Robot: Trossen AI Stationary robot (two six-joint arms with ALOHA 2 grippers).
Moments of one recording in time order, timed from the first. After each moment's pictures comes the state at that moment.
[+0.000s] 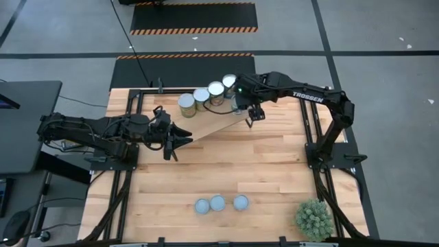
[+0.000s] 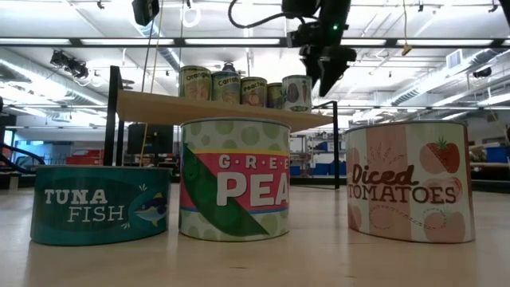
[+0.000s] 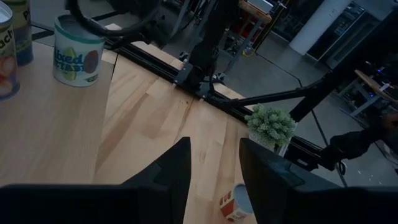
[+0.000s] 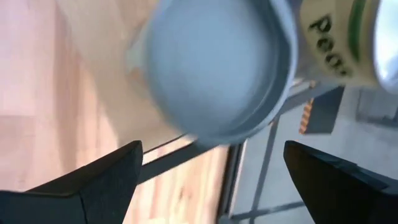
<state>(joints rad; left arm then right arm) -0.11 0.93 0.89 -0.22 -0.19 -0.55 -0.33 1.71 1.71 -1.21 0.33 -0.56</state>
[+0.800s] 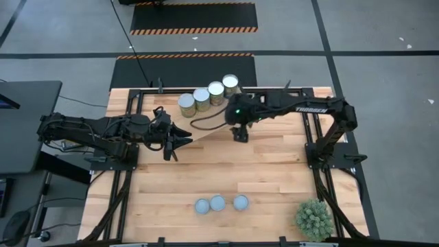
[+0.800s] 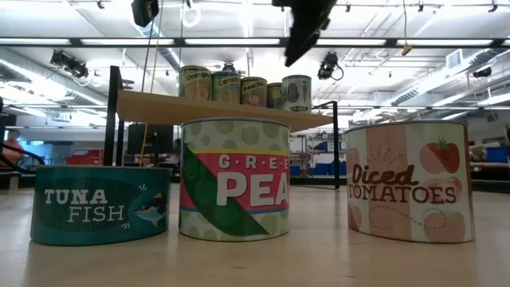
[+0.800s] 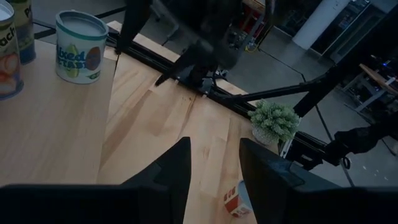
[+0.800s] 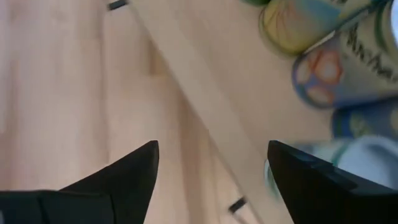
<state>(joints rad) -0.11 0.93 0.89 -0.23 -0.19 -0.53 -0.10 1.69 1.71 -1.03 0.16 -0.07</state>
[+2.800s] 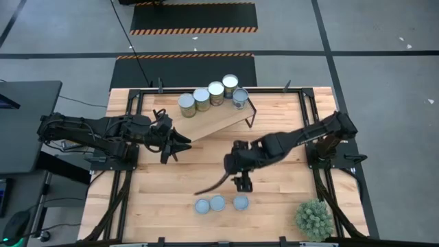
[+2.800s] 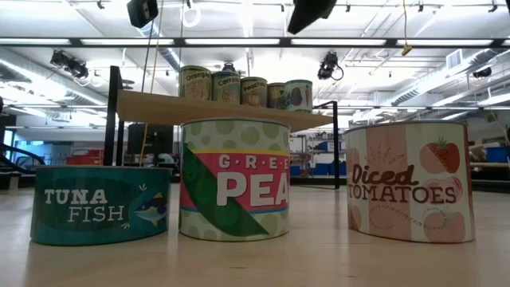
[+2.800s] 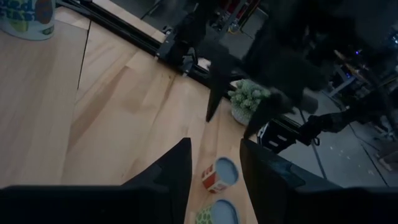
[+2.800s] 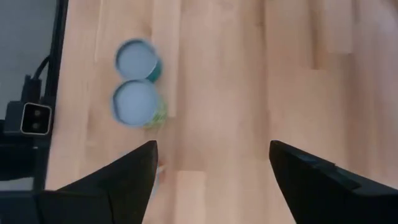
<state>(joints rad) -0.12 0.93 0.89 -0.27 -0.06 -0.59 0.31 1.76 1.68 -0.96 0.09 0.28</state>
